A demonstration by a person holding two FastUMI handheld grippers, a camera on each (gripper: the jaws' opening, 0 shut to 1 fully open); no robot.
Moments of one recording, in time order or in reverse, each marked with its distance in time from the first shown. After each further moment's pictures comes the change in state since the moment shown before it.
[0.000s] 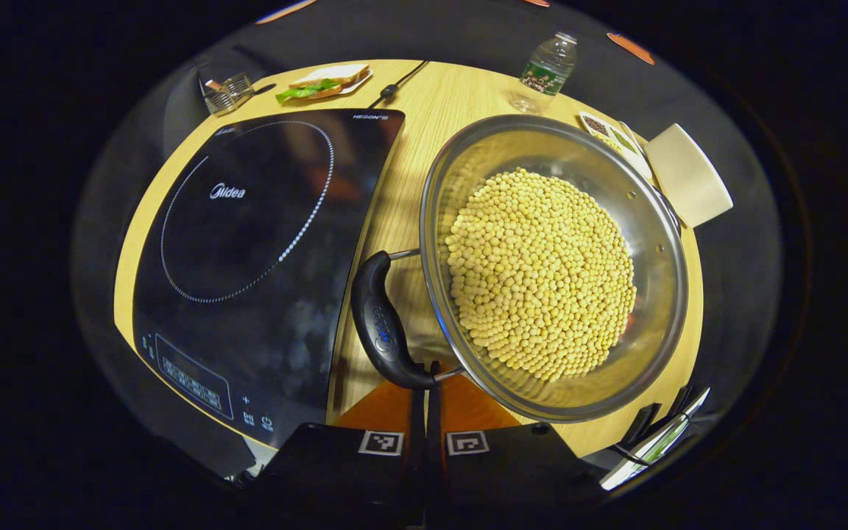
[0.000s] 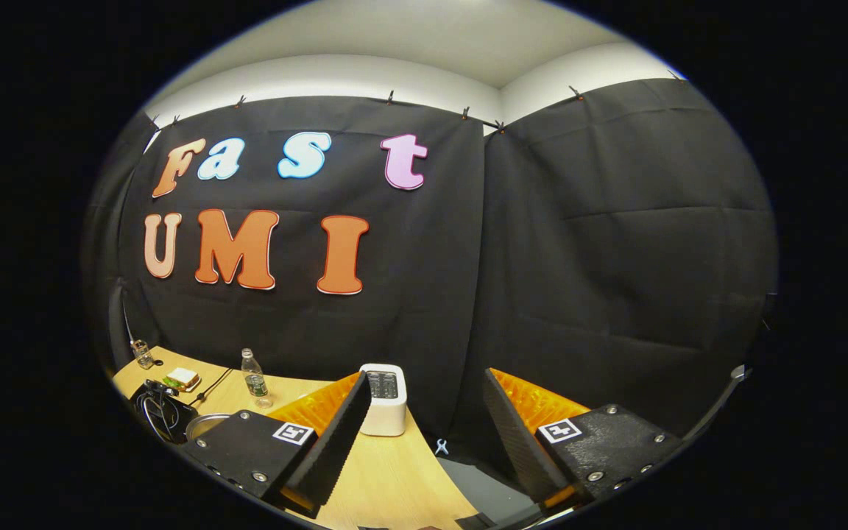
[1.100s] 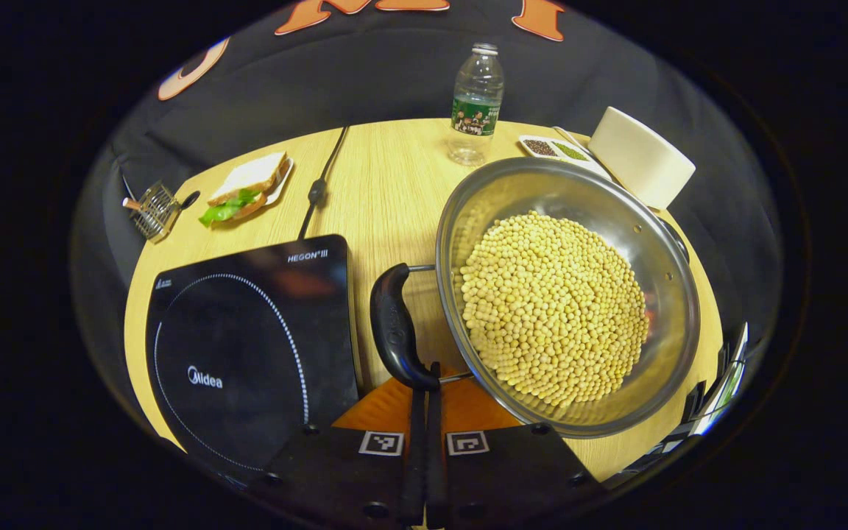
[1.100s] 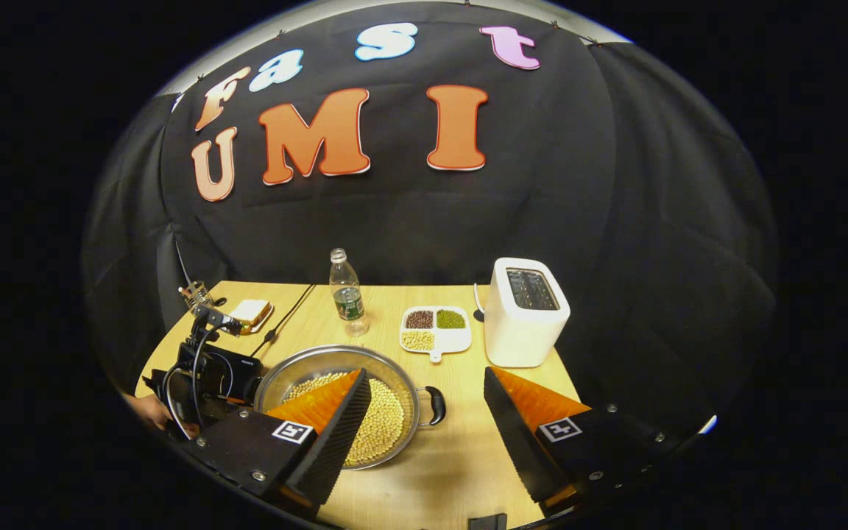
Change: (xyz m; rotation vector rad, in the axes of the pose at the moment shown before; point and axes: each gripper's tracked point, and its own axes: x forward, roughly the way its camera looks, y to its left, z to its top) left arm 0.001 0.001 0.087 0.328 -0.245 -0.071; right arm 0.064 0.211 -0.155 -0.026 0.475 0.340
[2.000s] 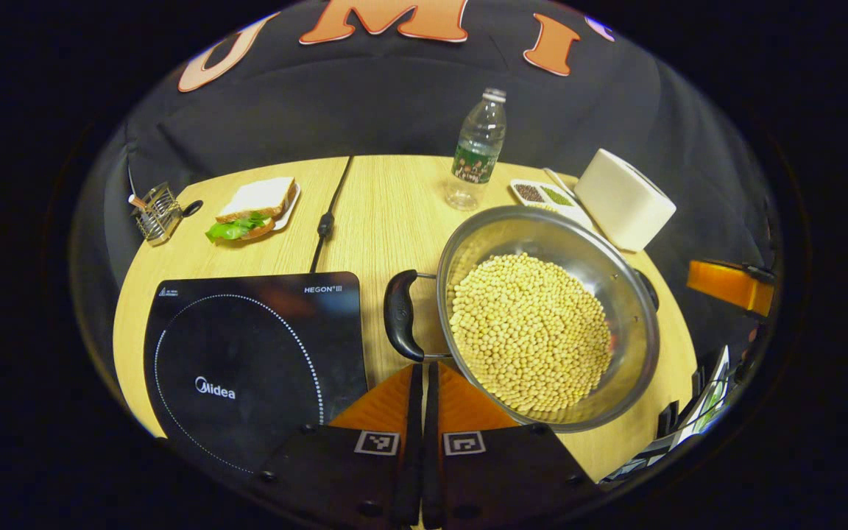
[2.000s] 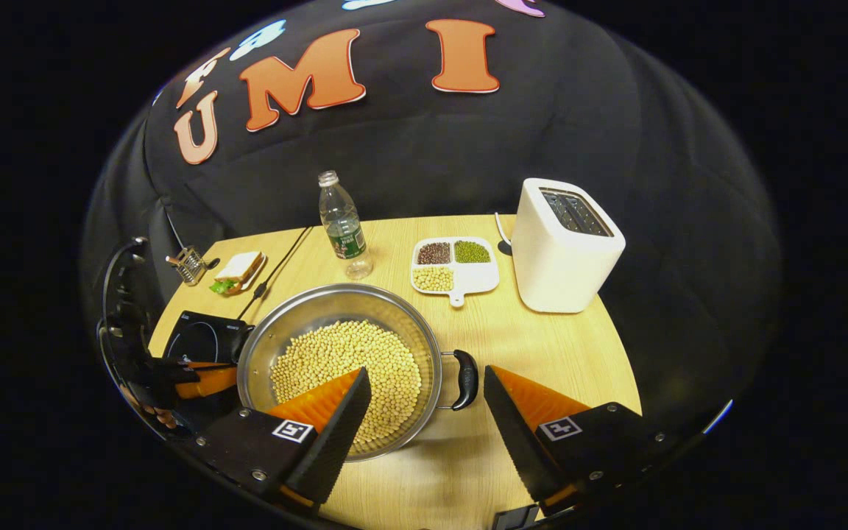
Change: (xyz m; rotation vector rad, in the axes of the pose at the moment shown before) left arm -0.049 0.001 0.022 -0.091 -0.146 -0.087; right arm 0.061 0.012 -0.069 0.024 0.243 0.040
